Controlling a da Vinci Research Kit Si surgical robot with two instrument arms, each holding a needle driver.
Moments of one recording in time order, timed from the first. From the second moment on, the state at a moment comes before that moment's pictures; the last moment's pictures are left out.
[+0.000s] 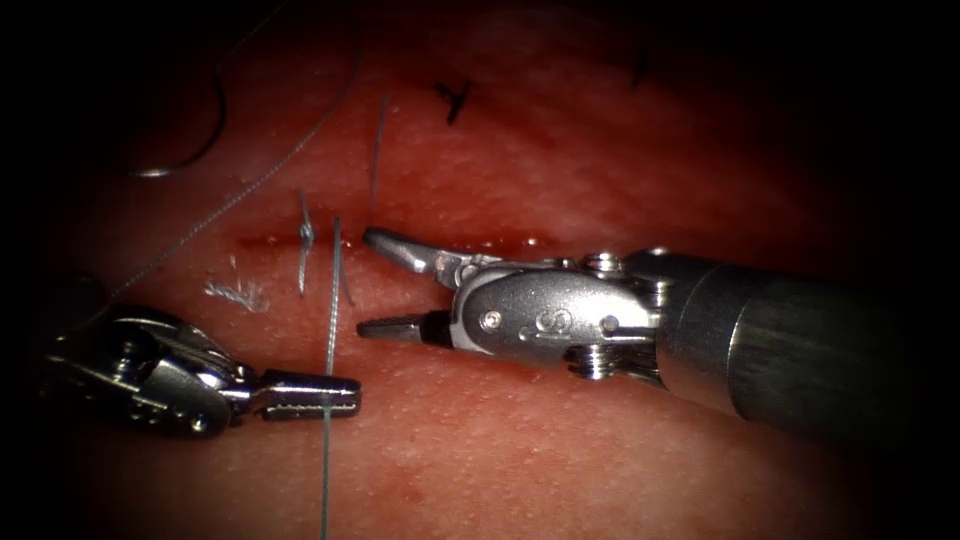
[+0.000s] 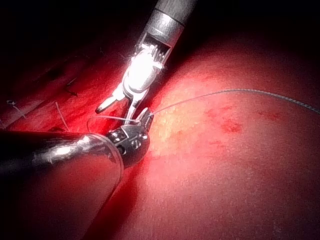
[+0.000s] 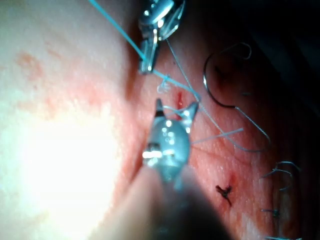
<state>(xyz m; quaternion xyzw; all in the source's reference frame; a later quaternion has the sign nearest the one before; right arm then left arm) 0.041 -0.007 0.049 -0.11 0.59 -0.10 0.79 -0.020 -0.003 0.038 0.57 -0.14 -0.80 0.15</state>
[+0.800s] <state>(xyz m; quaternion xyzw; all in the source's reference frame) 0.043 -0.007 0.050 -0.16 0.55 -0.22 0.79 -0.019 -0.003 0.038 0.57 -0.08 -0.81 0.08</state>
